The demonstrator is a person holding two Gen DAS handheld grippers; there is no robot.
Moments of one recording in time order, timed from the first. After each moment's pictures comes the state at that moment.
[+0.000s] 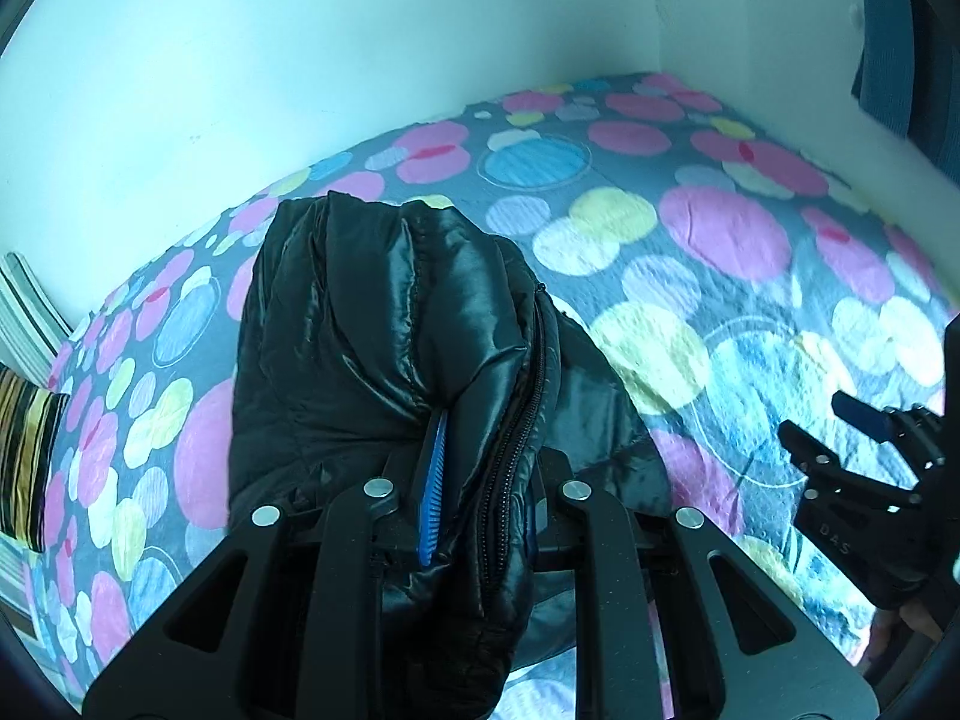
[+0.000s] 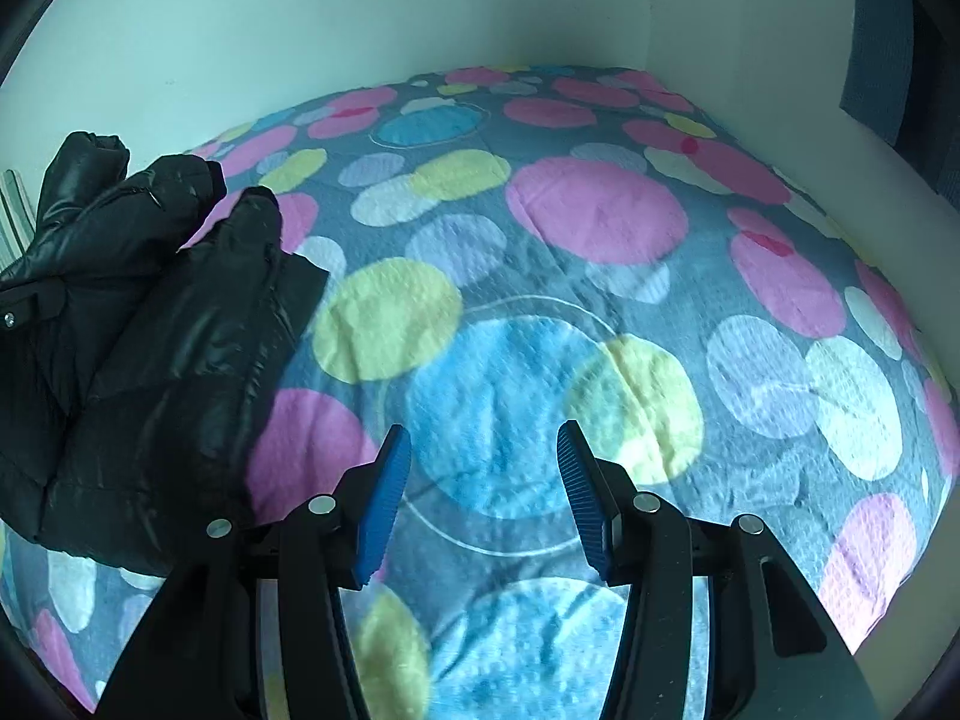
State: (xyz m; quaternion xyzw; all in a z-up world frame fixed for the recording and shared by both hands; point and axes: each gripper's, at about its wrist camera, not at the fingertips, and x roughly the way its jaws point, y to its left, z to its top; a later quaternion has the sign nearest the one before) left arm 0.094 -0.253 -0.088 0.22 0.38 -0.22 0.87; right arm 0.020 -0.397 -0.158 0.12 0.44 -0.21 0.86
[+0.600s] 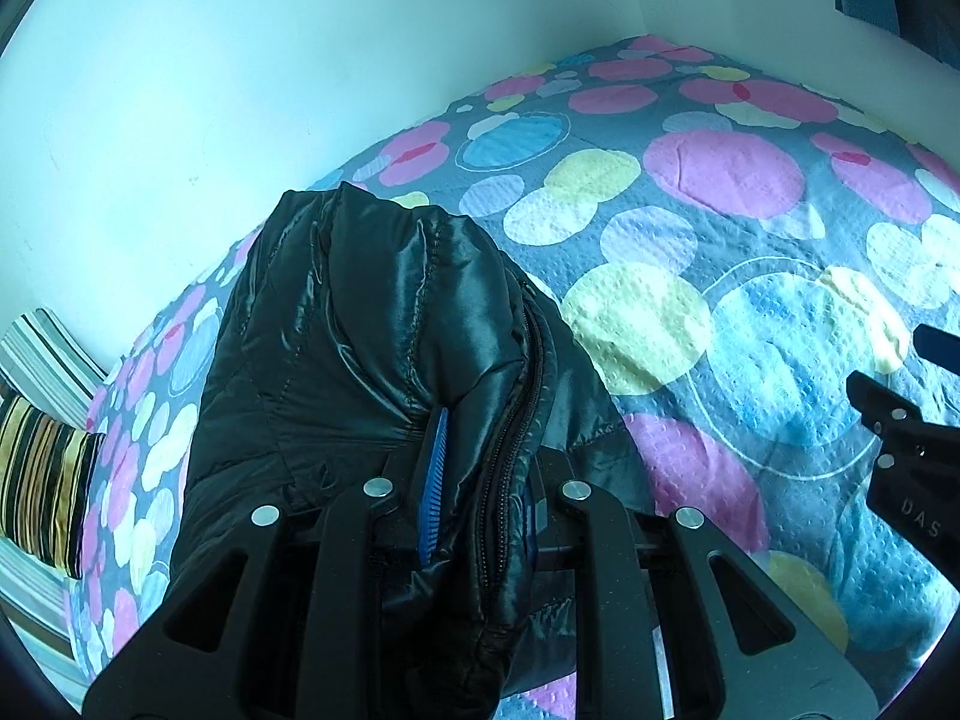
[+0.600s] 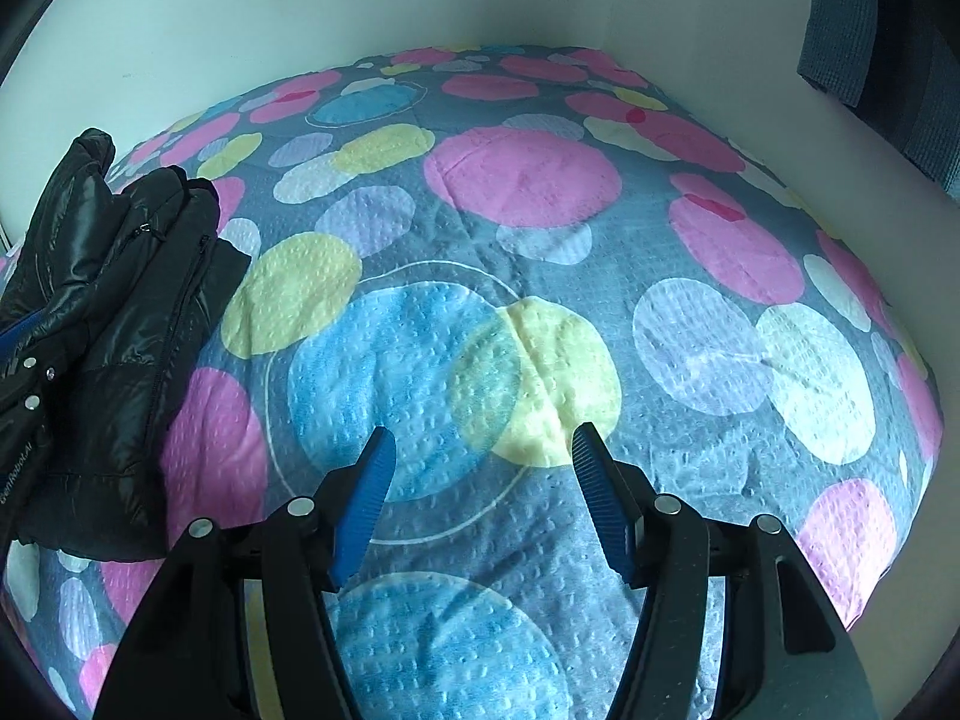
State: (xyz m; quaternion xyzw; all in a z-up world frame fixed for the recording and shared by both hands) left arm 0.069 -0.298 -0.138 0.29 0.34 -0.19 0.87; right arm 0.003 -0.430 -0.177 0.12 0.45 -0.25 0.85
